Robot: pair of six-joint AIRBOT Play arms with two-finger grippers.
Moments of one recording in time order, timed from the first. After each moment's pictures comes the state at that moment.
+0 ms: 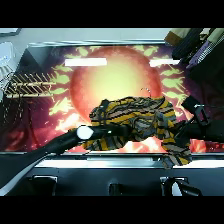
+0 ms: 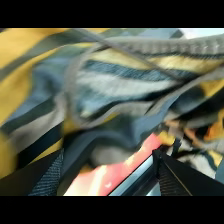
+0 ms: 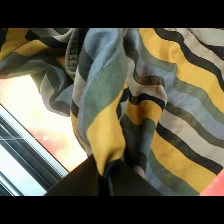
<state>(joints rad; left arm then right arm) -0.88 -1.44 0.96 0.39 -0.30 -1.19 -0.32 -0.72 0.79 2.14 -1.39 -2.66</state>
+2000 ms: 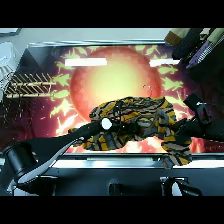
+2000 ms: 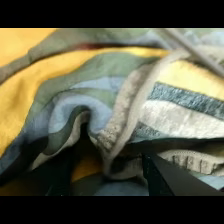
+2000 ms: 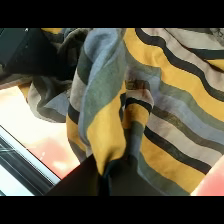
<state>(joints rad) -0.86 -1.80 1.26 0.55 -0.44 -1.49 -0.32 -0.72 0.79 2.13 -1.34 -2.62</state>
